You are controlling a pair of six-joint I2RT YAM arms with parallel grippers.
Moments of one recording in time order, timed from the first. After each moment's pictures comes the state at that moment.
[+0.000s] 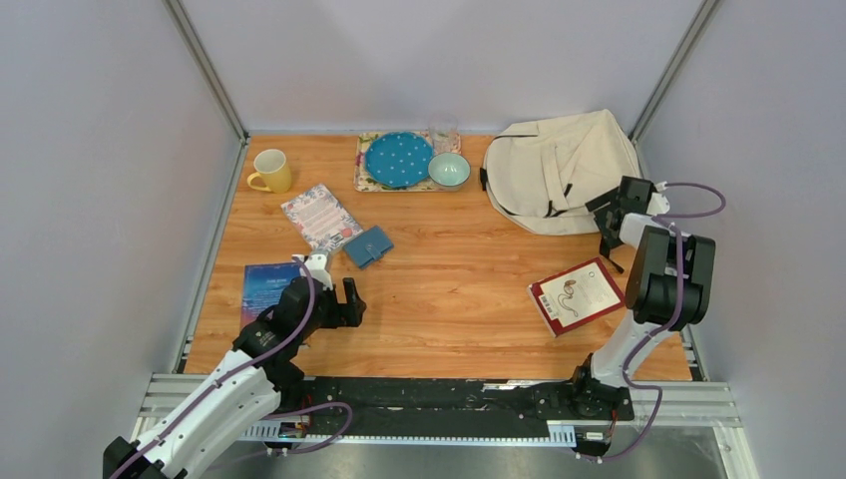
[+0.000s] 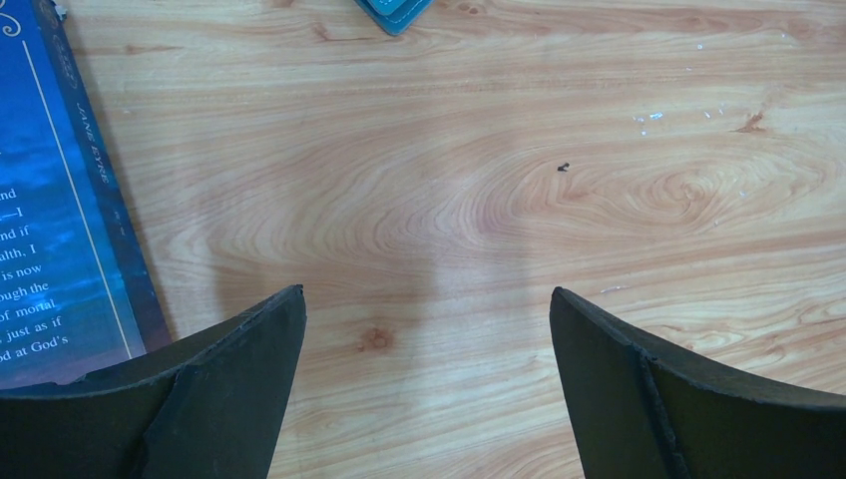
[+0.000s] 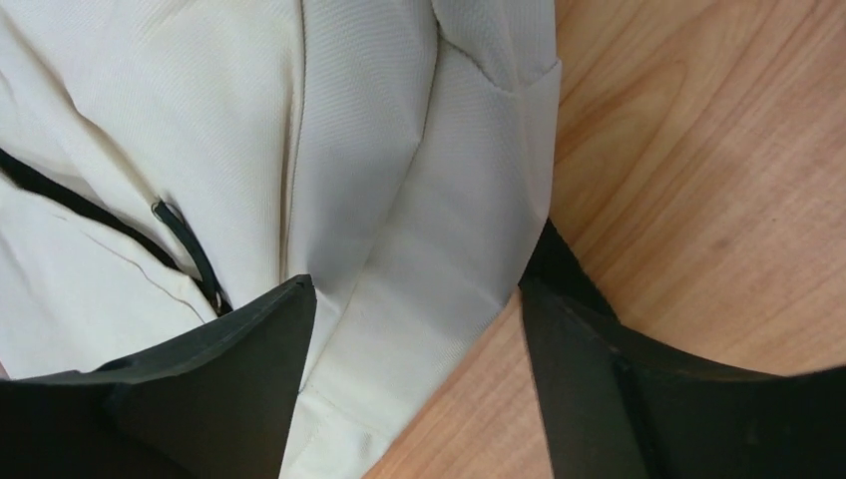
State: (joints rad) left arm -0.55 0.52 0.31 -0.45 -0.14 -0.49; right arm -0.27 1.78 1.02 -0.04 0.10 0.83
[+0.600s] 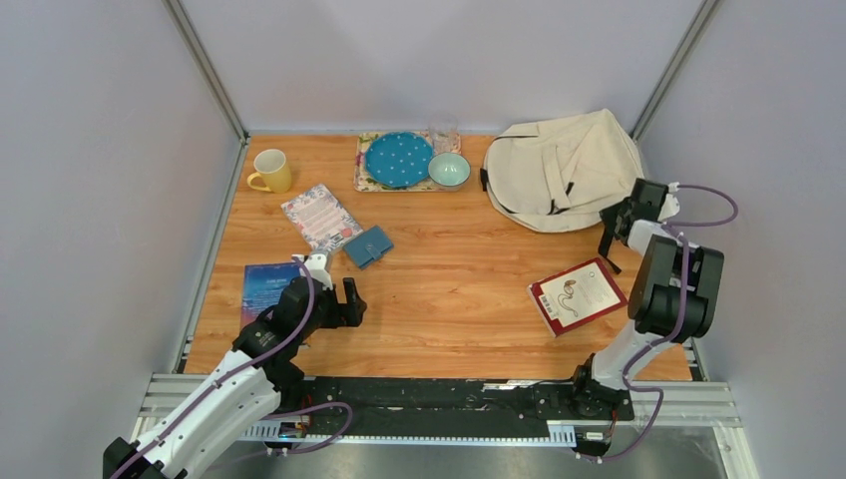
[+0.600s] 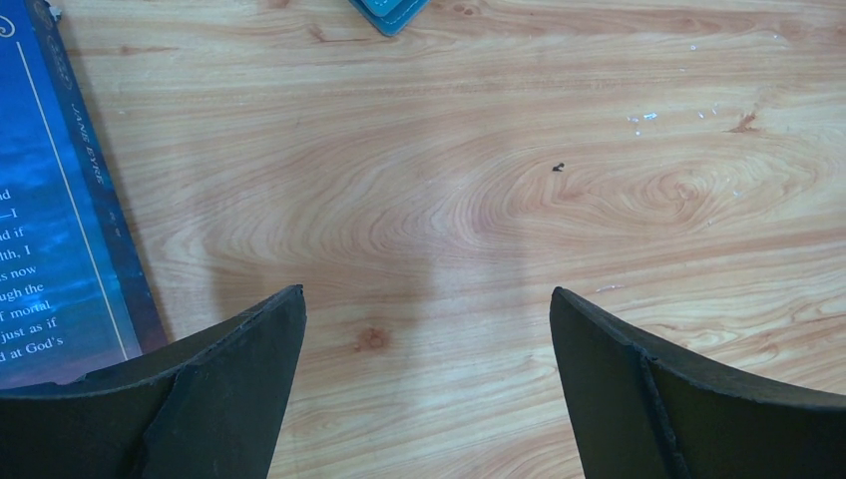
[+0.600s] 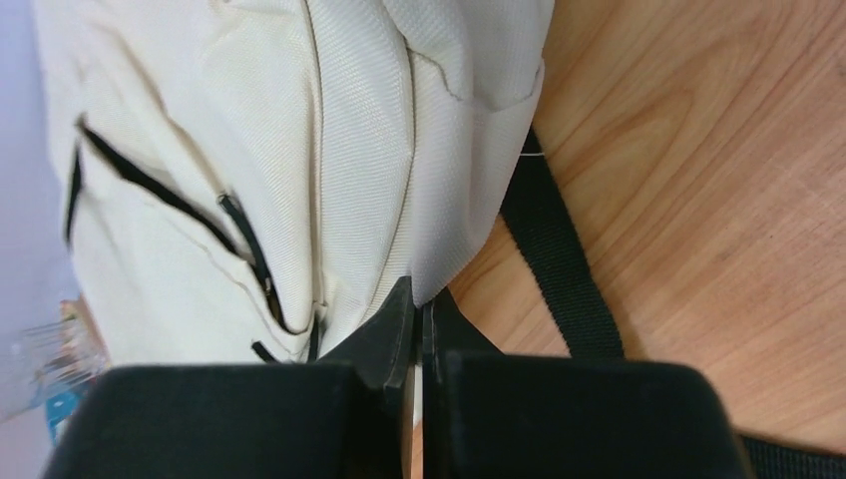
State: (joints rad) left arm -0.55 0.52 0.31 -0.44 -0.13 -0.49; right arm -0.32 1.75 0.97 0.05 0.01 0.85
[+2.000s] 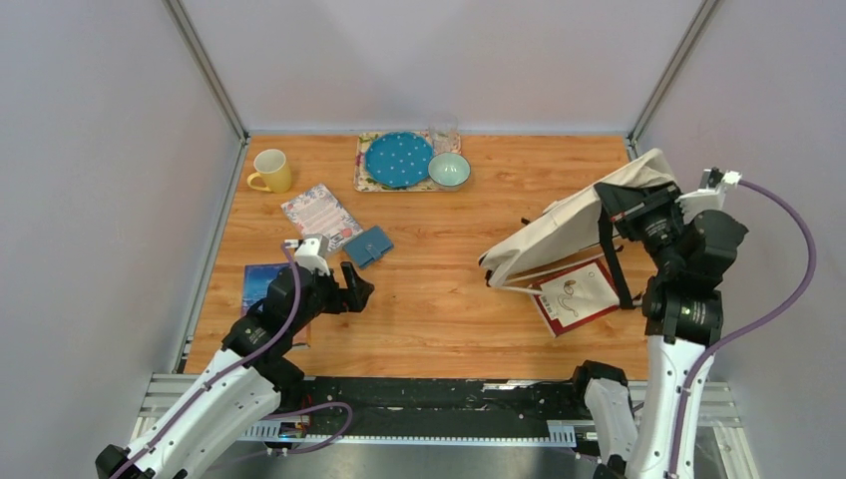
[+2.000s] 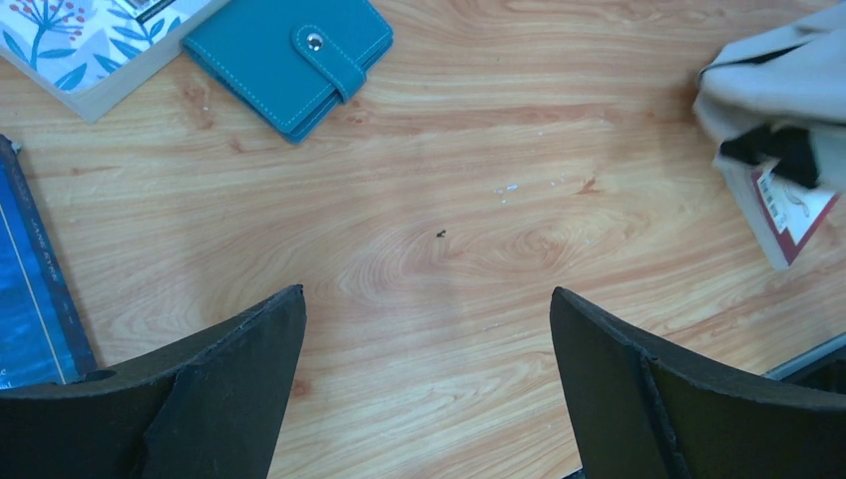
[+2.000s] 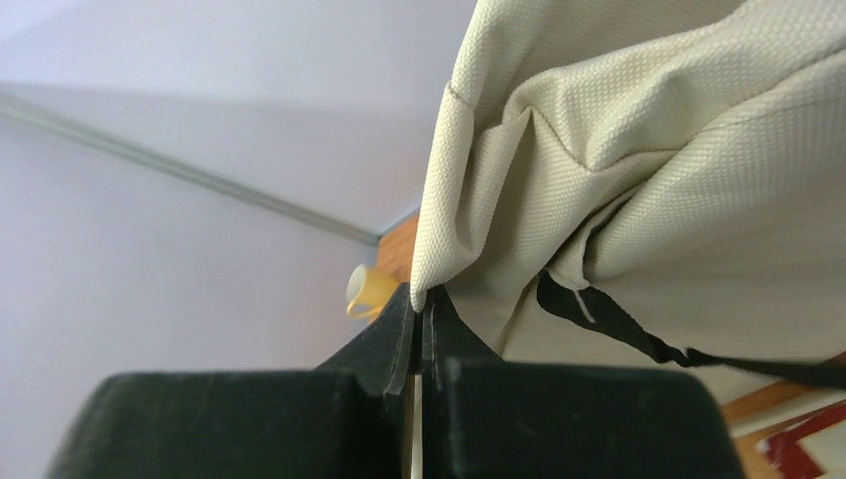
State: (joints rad) left arm -0.55 0.52 0.43 -0.41 -0.06 -0.51; right arm -0.30 0.74 1.07 -0.38 -0.48 0.93
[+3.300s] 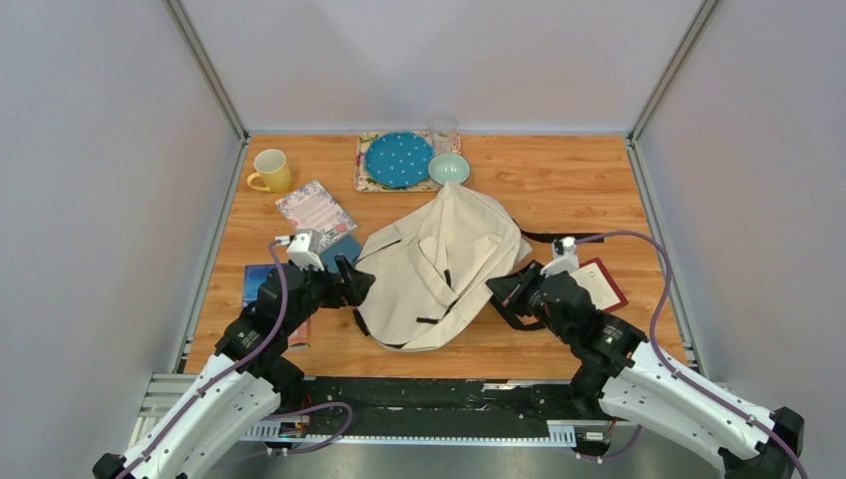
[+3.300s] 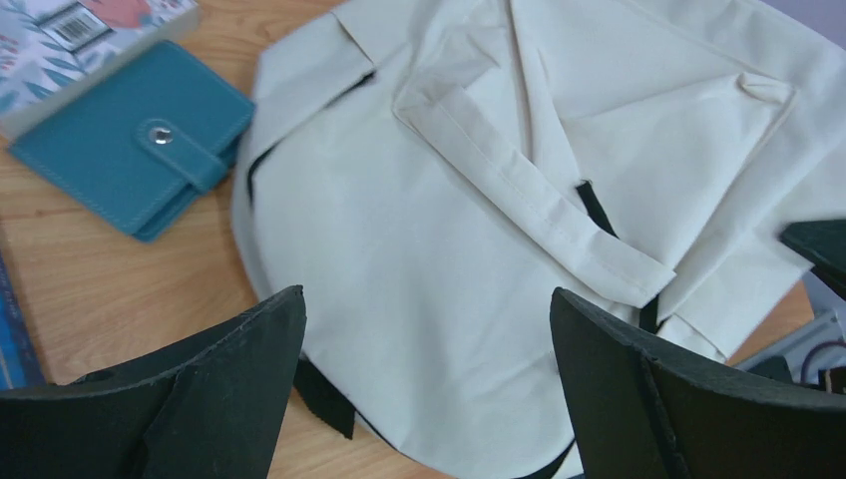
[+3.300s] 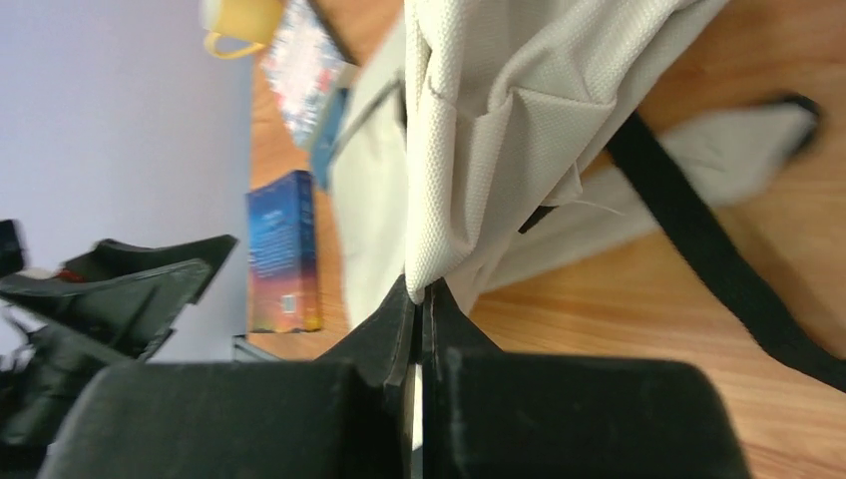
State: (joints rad) left arm -0.55 0.47 0.48 -0.37 -0.06 -0.57; right arm 0.86 0.60 0.50 -0.26 0.28 1.10
